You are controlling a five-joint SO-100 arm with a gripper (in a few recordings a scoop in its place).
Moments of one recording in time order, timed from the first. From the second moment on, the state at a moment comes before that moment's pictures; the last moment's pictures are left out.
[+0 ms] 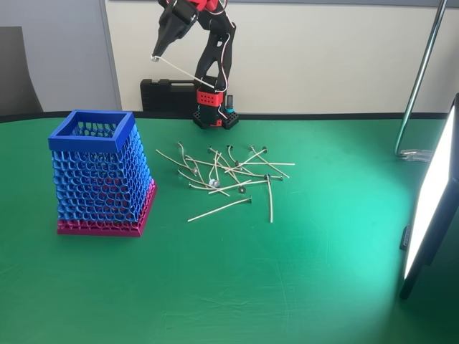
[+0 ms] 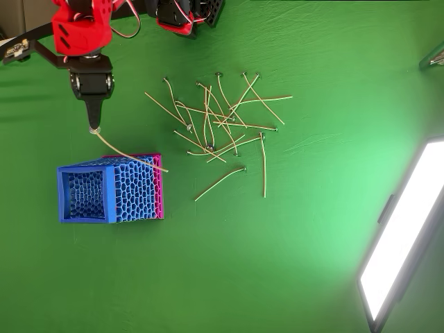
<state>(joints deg) 24.7 126.0 82.4 69.1 -39.3</state>
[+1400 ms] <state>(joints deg) 31.1 93.5 69.2 44.1 -30.7</state>
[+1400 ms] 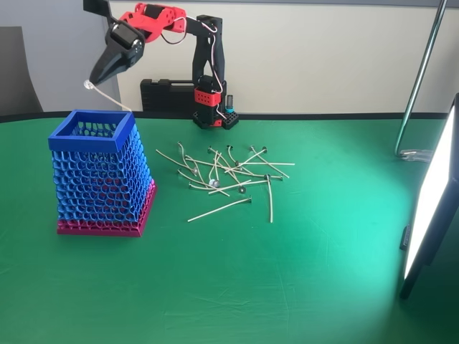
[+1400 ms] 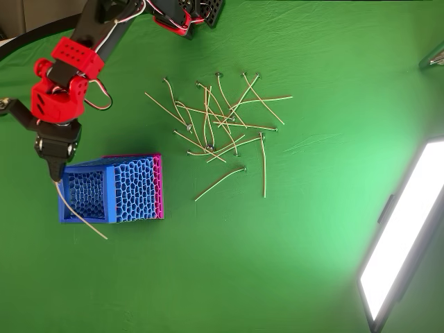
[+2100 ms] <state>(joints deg) 30.3 93.1 69.4 36.7 -31.3</state>
